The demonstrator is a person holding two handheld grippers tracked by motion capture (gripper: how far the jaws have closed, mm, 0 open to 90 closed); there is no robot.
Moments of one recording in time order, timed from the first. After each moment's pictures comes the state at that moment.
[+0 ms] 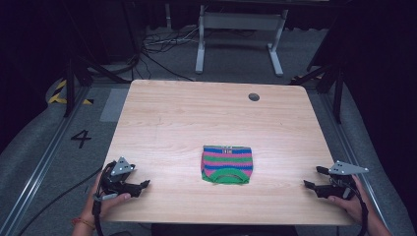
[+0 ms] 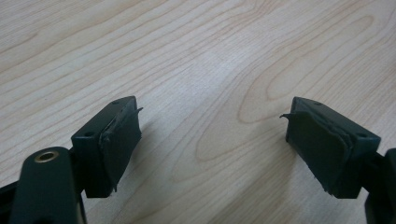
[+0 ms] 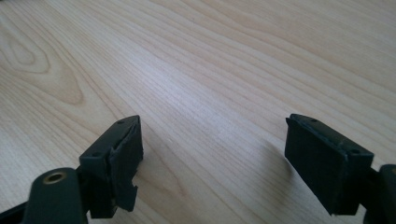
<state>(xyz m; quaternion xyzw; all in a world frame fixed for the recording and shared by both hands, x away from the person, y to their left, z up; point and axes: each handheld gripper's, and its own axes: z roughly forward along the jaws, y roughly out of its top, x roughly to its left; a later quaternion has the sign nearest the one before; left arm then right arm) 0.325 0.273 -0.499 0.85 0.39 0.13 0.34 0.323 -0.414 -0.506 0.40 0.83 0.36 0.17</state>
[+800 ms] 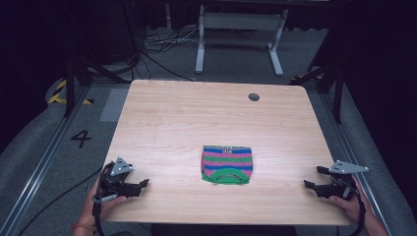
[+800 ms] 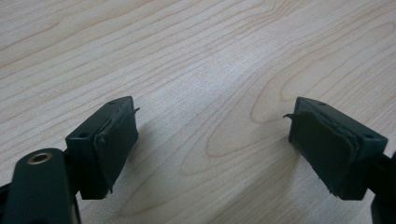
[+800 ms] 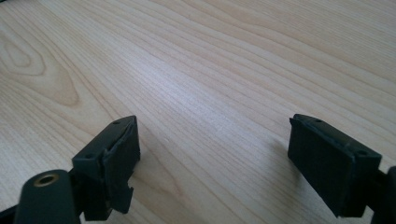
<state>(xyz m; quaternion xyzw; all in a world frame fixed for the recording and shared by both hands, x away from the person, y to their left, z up) 0.323 0.271 -0.500 0.83 0.42 0.14 0.33 0.325 -0.416 -0.506 0.41 0.82 0.36 0.16</state>
